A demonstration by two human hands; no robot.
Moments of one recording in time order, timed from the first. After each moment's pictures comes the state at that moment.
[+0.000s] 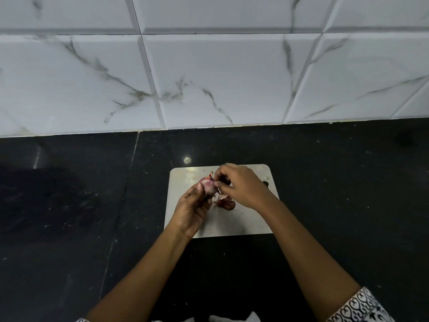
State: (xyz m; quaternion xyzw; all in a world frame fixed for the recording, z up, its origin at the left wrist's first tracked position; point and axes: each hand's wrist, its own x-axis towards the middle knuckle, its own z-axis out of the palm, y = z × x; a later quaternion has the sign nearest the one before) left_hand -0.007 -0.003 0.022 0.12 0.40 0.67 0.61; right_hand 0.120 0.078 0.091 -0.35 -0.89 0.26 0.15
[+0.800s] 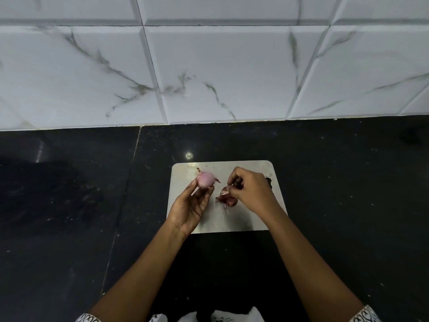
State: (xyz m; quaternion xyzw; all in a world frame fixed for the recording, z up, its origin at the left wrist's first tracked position) left_hand -0.018 -0.004 0.015 -0.05 0.32 0.67 0.67; right_hand 0.135 0.071 0.062 -0.47 -0.80 0.33 0.19
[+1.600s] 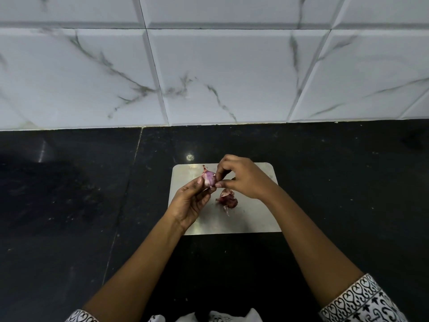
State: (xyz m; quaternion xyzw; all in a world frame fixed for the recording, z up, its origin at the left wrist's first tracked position) left_hand -0.021 0.000 0.033 0.10 0.41 0.64 0.64; right_hand 0.121 0.096 0.090 -0.30 -0.88 0.34 0.15
